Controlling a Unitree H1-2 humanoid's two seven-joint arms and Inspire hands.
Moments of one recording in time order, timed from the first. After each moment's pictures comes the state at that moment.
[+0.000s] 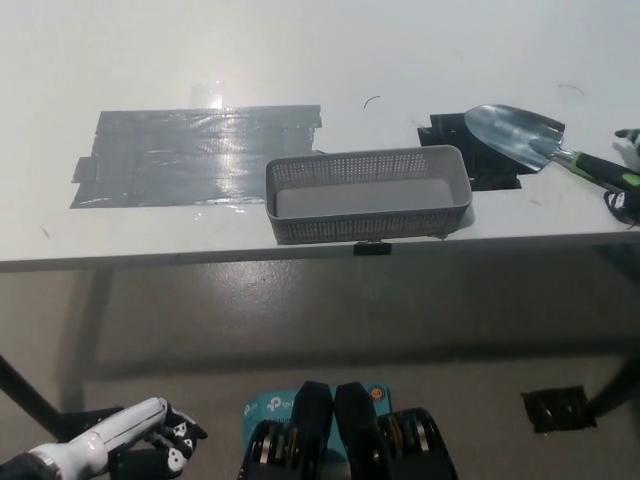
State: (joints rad) left_arm -0.10 0.60 -0.27 -0.28 0.25 0.46 -0.59; right_arm -0.99 -0.54 0.46 1.09 -0.57 -0.01 0.18
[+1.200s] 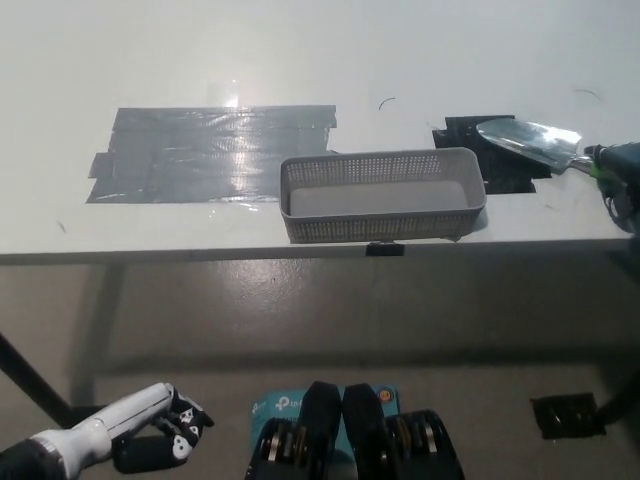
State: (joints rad) left_arm -0.13 0.61 -0.27 -0.31 0.25 0.46 -0.61; right_arm -1.04 -0.53 0.72 1.07 -0.72 0.08 0.36
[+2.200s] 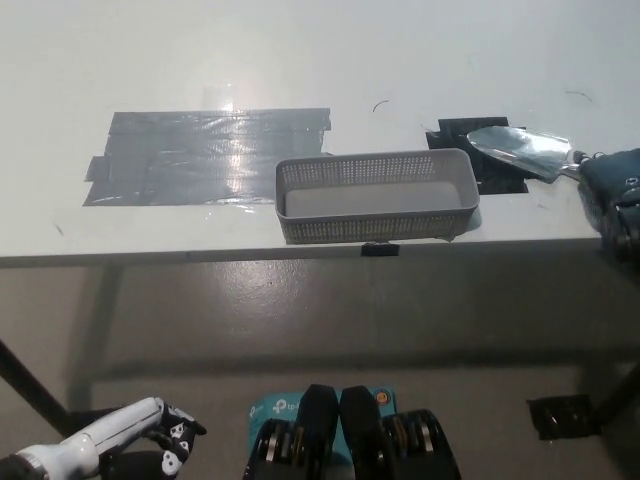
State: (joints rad) left_arm -0.08 0.63 -0.24 -0.35 0.24 0.46 -0.63; right_arm -0.94 -0.47 0.75 1.00 -0.86 0.19 0.18
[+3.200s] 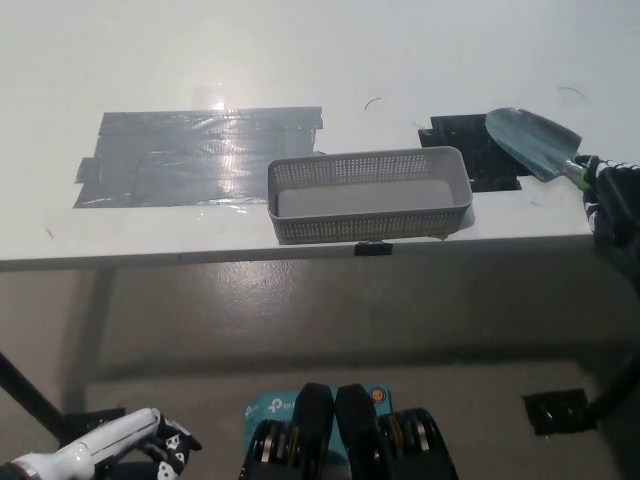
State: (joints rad) left_arm -0.07 0.64 -0.25 -0.35 0.24 0.46 -0.64; right_arm -0.75 -0.48 0.44 0.89 -0.74 -0.03 -0.17
